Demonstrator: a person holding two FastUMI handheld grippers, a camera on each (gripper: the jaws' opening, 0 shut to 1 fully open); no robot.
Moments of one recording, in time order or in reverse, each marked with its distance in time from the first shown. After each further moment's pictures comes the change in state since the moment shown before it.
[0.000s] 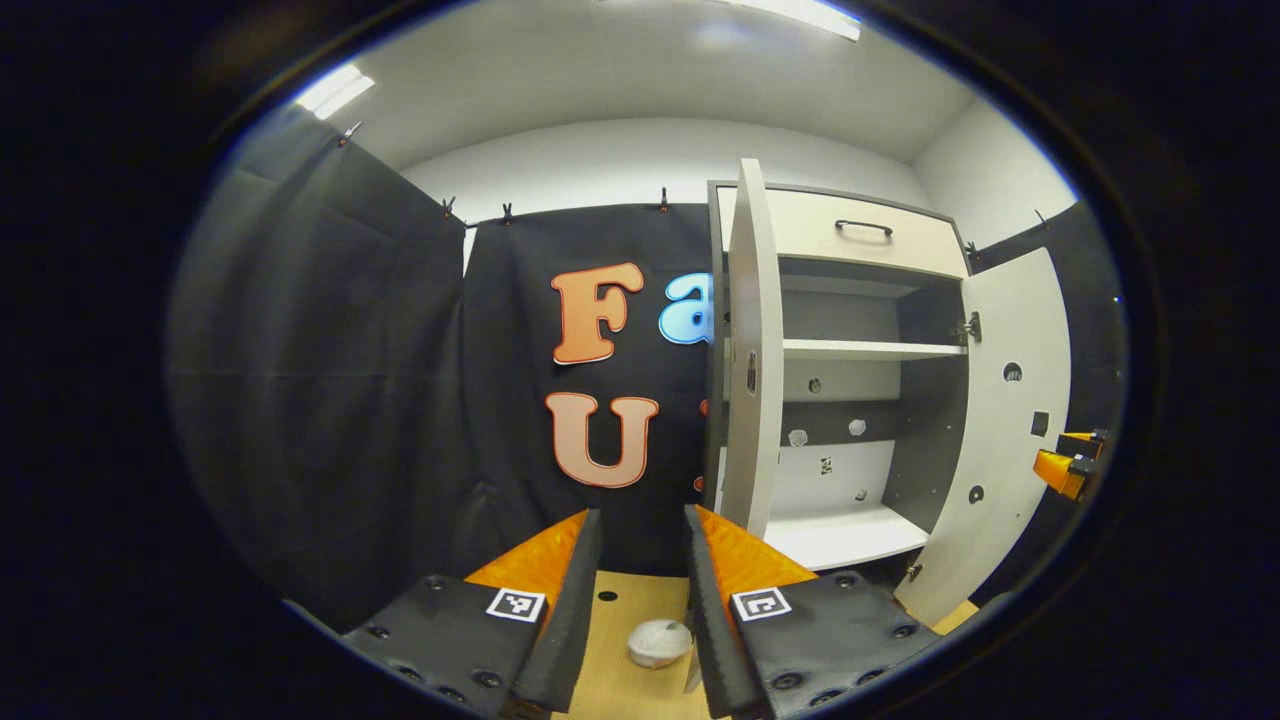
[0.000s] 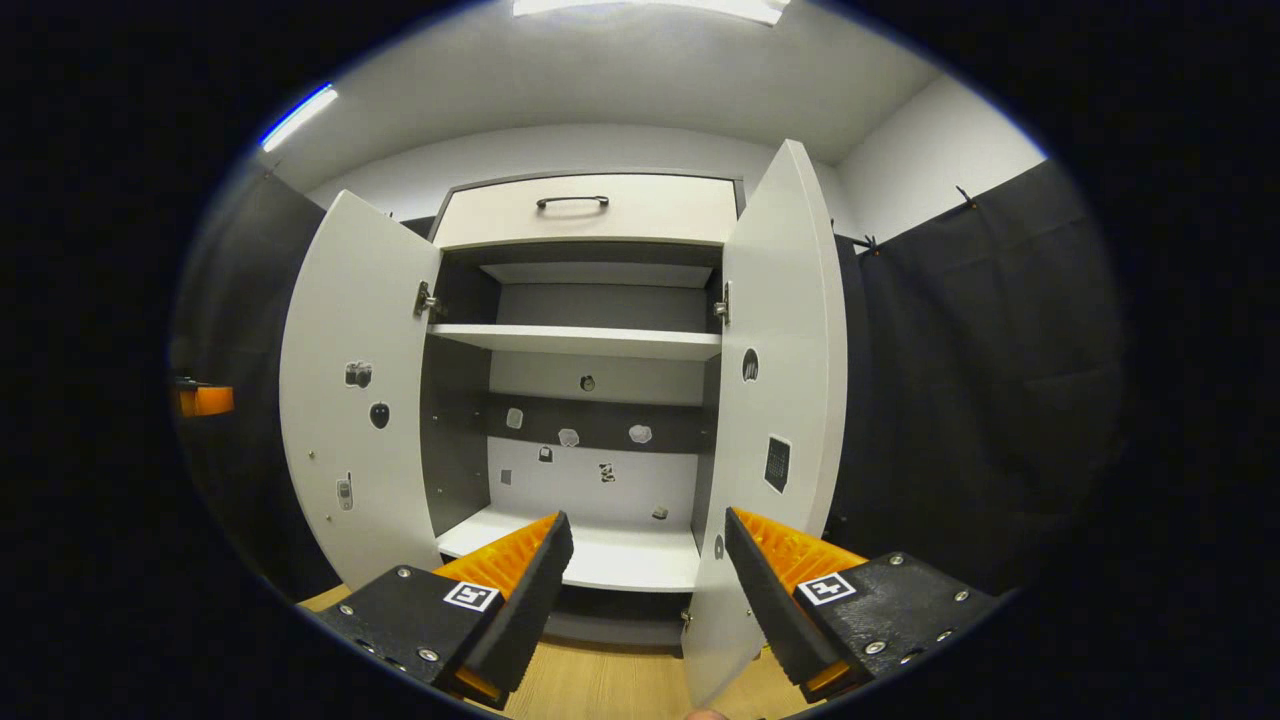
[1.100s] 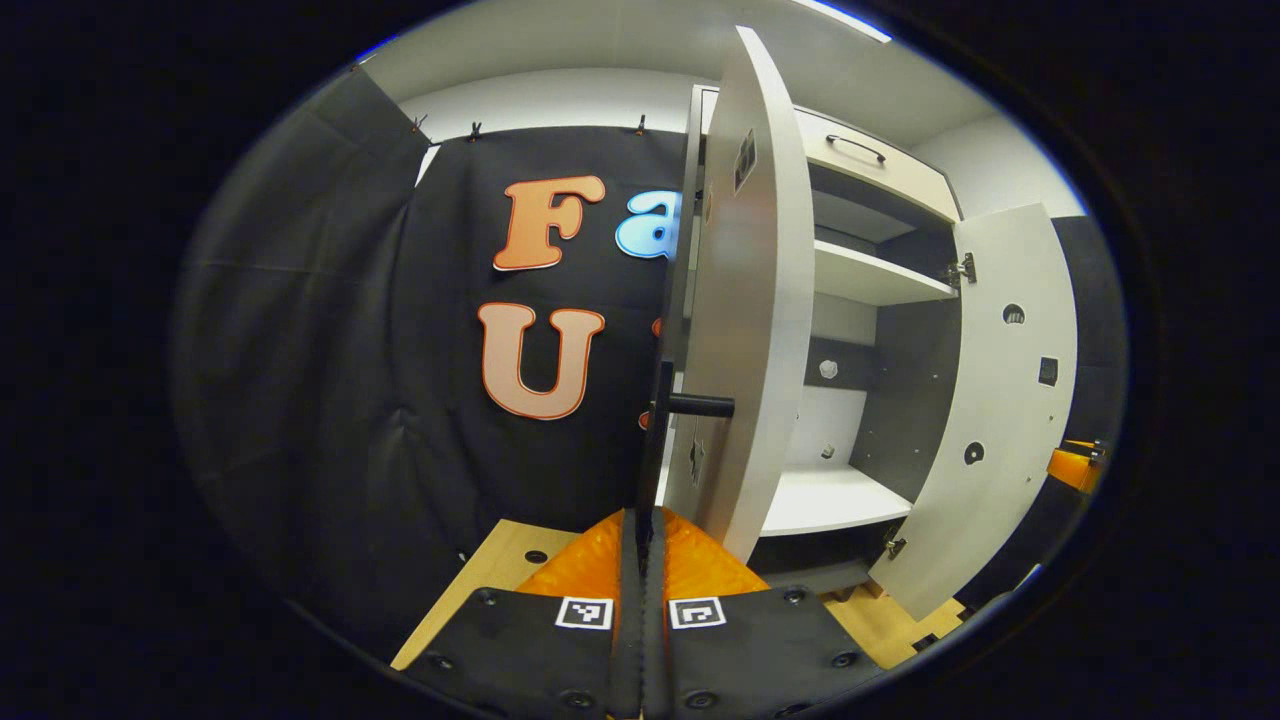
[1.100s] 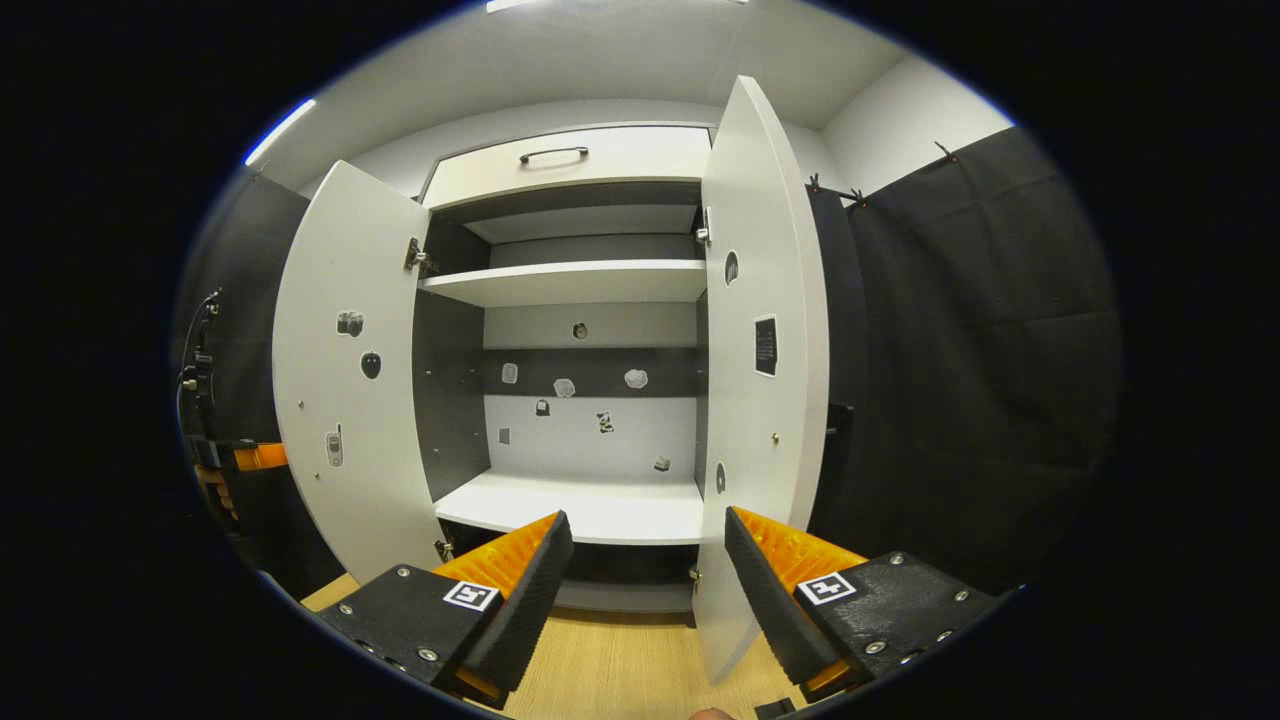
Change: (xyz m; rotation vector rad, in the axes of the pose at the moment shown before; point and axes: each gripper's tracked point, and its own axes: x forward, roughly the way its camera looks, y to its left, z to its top) left arm 0.095 -0.062 -0.146 -0.086 0.131 -0.168; right arm -0.003 -0.002 -0.089 0.062 0.097 0.010
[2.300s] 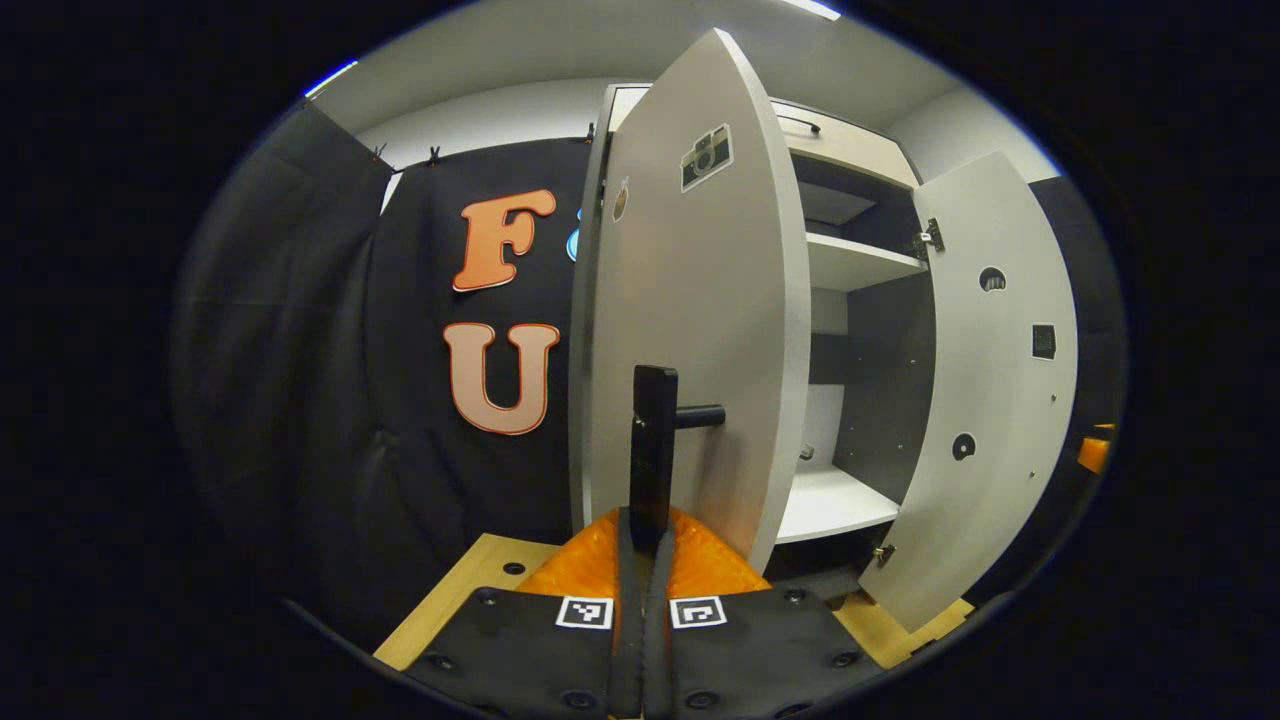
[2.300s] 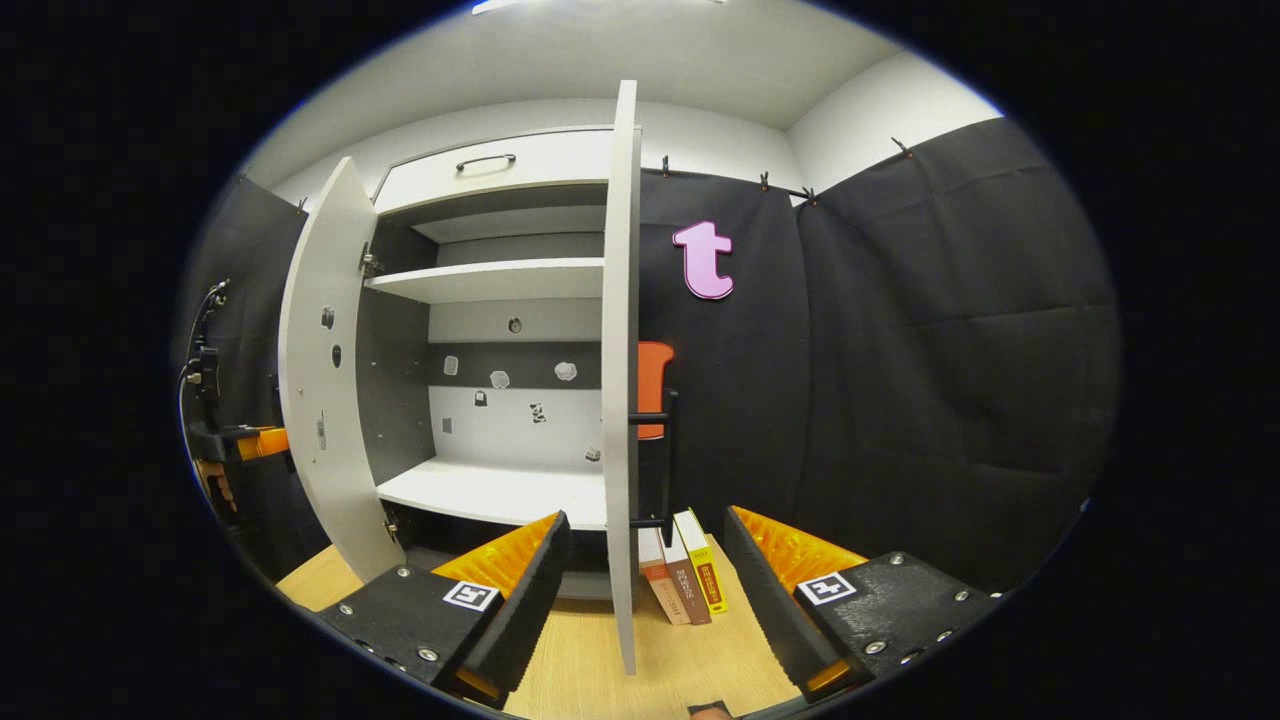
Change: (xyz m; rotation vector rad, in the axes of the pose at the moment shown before) left arm 0.020 -0.091 -0.007 0.058 -0.045 0.027; right arm -0.018 -0.059 -0.008 -0.006 0.013 -0.099
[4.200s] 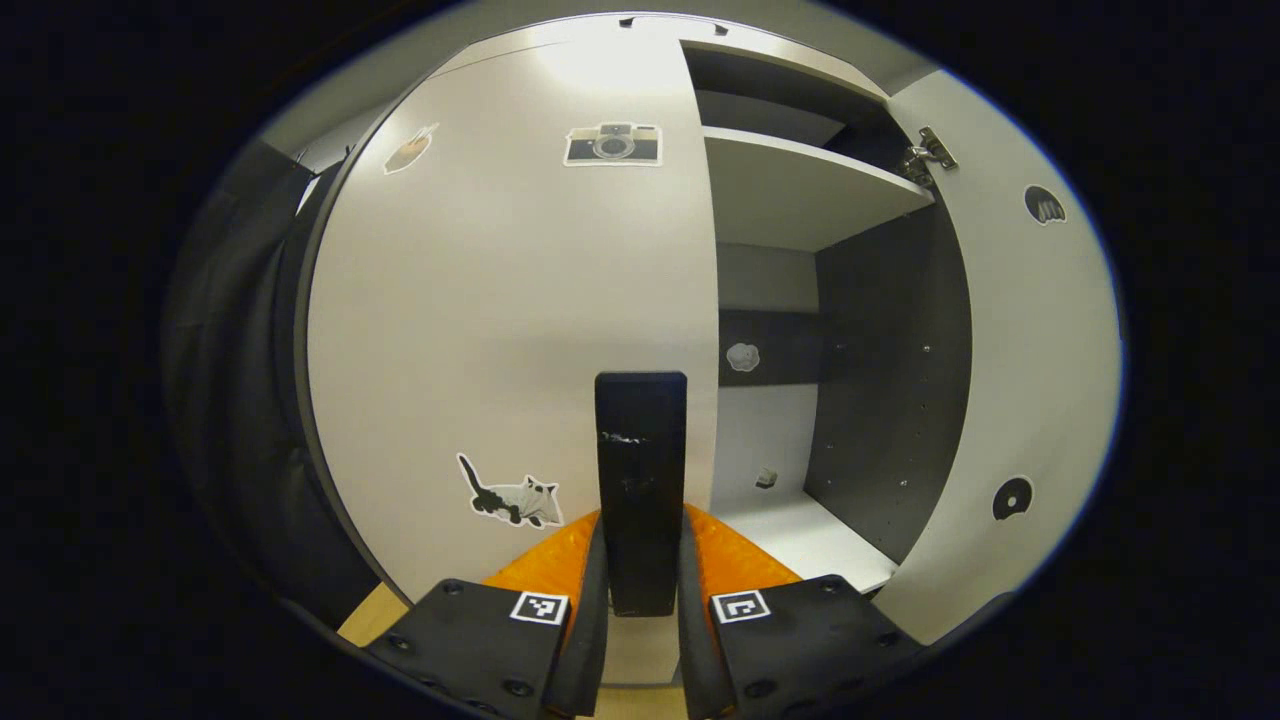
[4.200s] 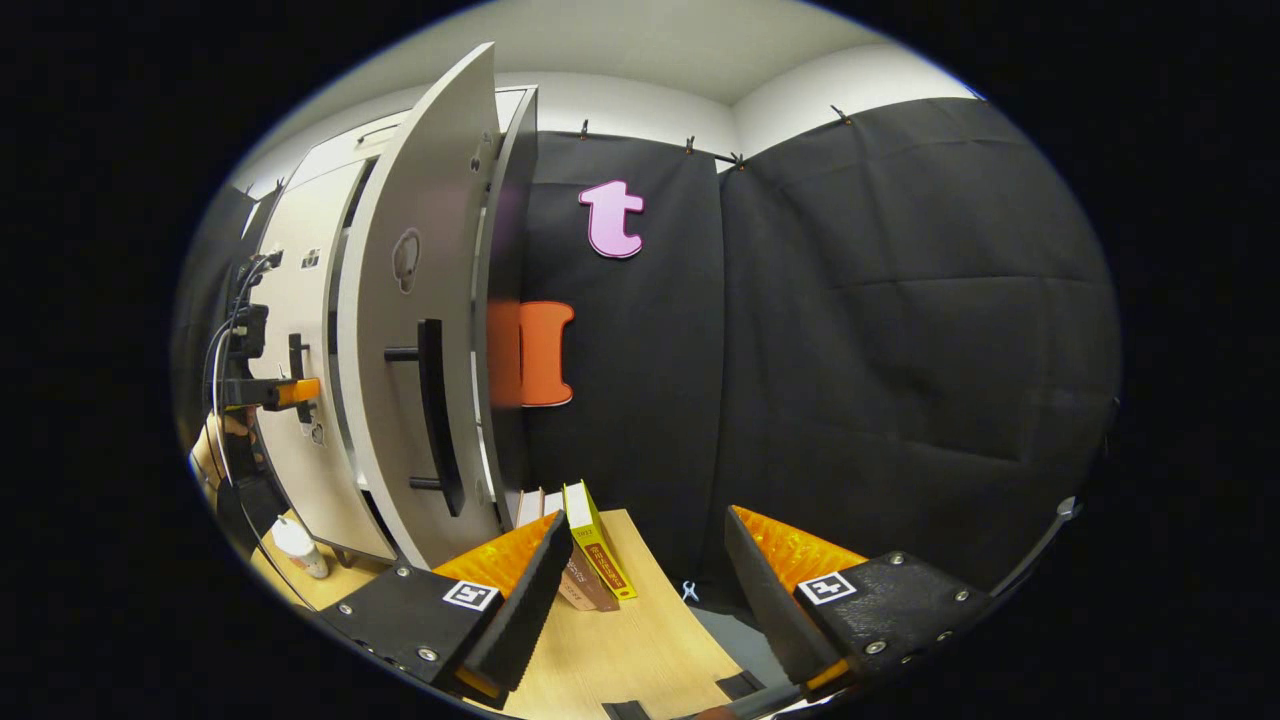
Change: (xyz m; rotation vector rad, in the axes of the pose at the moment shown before) left arm 0.172 -0.150 -0.006 0.044 0.032 -0.077; right arm -0.001 -0.080 -0.023 -0.006 0.097 -0.195
